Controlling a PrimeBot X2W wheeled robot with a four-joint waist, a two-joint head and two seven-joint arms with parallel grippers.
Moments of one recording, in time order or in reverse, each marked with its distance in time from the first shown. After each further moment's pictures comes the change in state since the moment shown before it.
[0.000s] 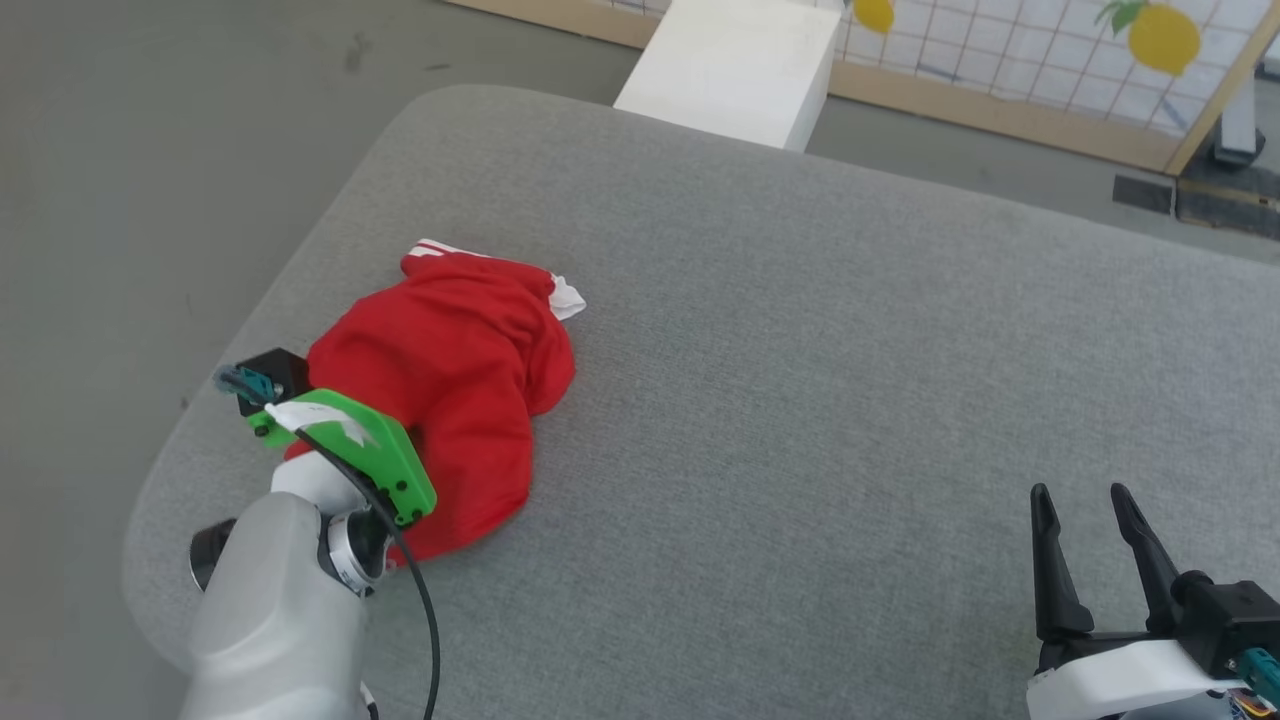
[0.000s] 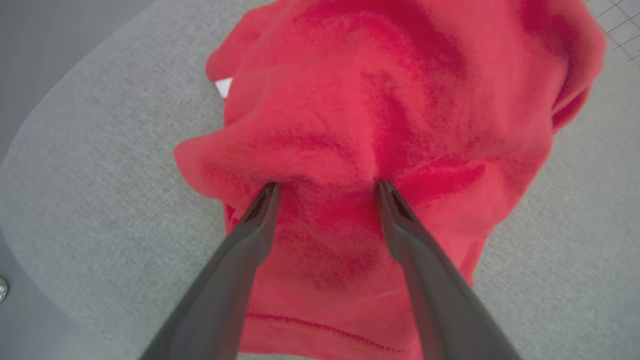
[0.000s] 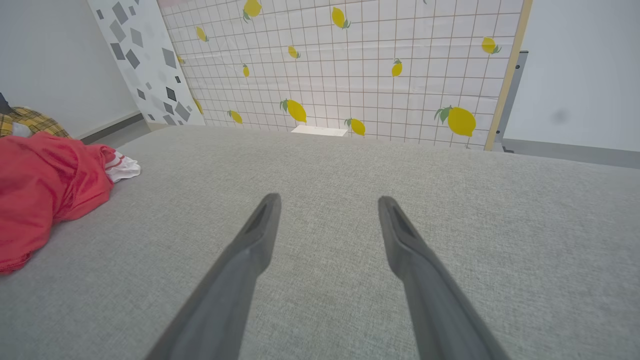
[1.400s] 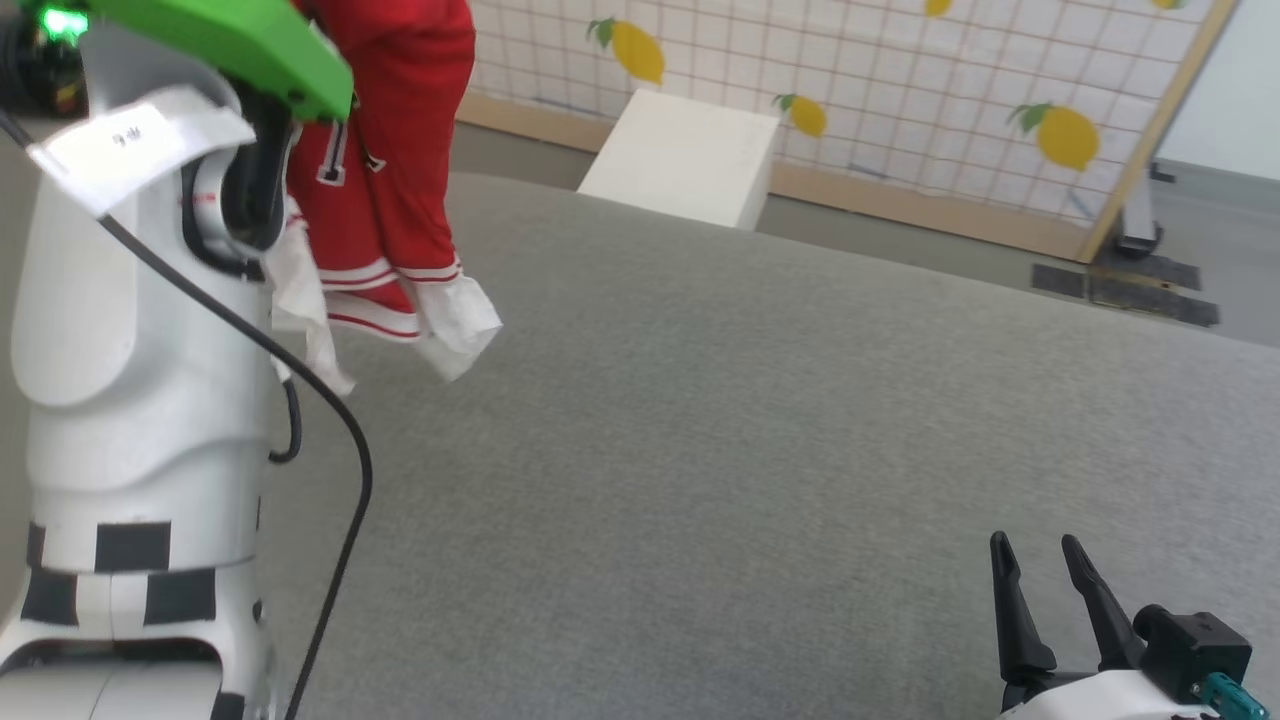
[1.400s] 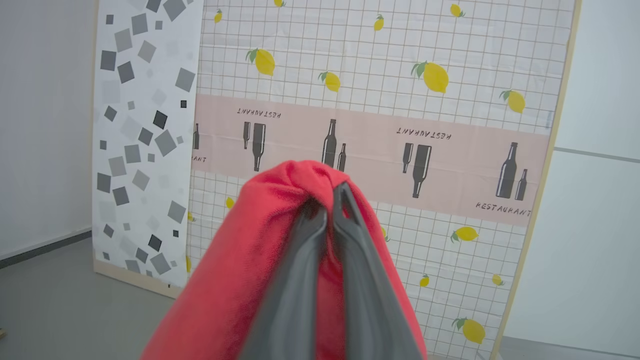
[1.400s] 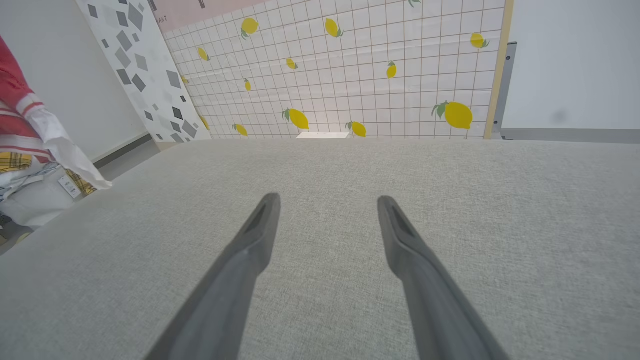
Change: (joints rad) left arm -0.411 0.091 -0.077 -0.362 0.001 -0.159 -0.279; right arm 0.015 0.001 0.060 0.106 0.117 0.000 -0.009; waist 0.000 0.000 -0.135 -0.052
